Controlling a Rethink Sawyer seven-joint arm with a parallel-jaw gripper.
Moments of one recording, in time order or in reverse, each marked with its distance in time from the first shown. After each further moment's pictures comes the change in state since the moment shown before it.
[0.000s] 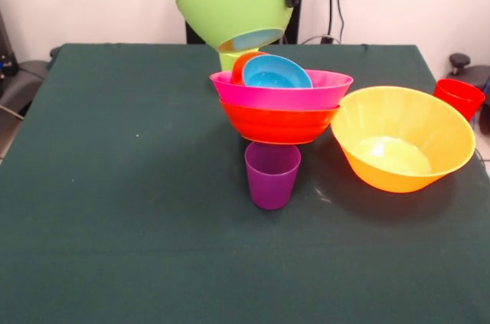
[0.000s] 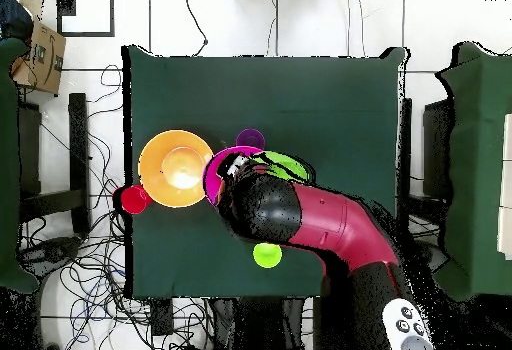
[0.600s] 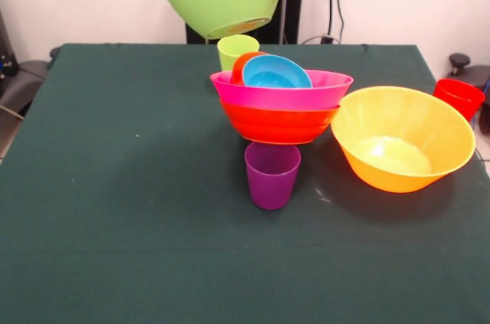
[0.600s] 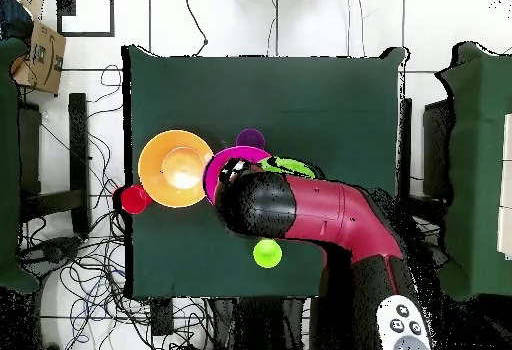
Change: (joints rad) arm 0.042 -0.004 -0.039 -0.086 -0.129 0.164 0.000
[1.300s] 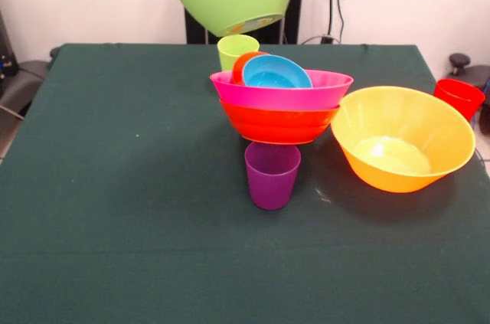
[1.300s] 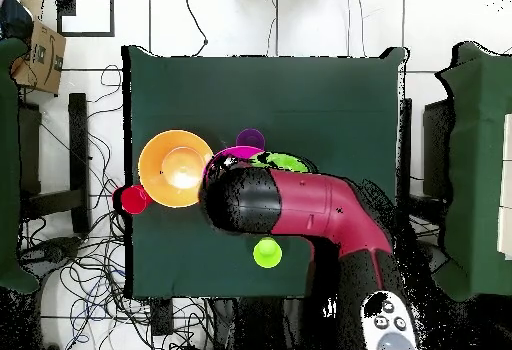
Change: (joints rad) arm 0.042 -0.004 -0.003 -0.030 -0.009 0.022 0.000
